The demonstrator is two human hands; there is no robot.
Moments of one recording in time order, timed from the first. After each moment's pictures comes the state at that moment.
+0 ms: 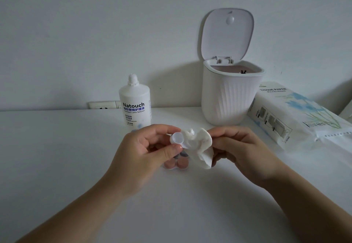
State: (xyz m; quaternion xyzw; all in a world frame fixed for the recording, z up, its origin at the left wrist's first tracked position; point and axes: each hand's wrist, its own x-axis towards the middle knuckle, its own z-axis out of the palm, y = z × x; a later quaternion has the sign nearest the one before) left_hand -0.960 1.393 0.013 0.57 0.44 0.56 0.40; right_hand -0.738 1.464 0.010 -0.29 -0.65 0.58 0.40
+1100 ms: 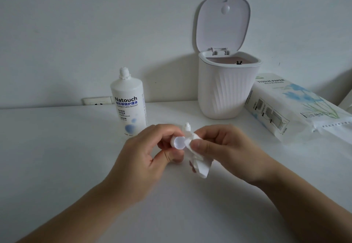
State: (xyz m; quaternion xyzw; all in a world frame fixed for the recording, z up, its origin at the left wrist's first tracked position) left_hand -0.951 1.387 0.001 0.73 0.44 0.50 0.12; right_hand -0.745 1.452 0.014 -0.29 -0.73 0.54 0.32
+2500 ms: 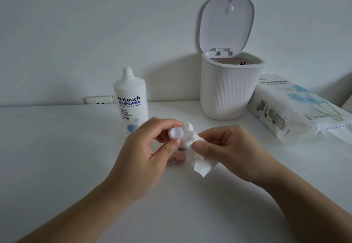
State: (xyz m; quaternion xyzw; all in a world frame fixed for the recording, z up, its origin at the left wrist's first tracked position) left_hand -0.949 1.390 0.005 0.68 0.49 0.53 0.15; right_hand -0.743 1.453 0.012 -0.33 -0.75 0.48 0.32
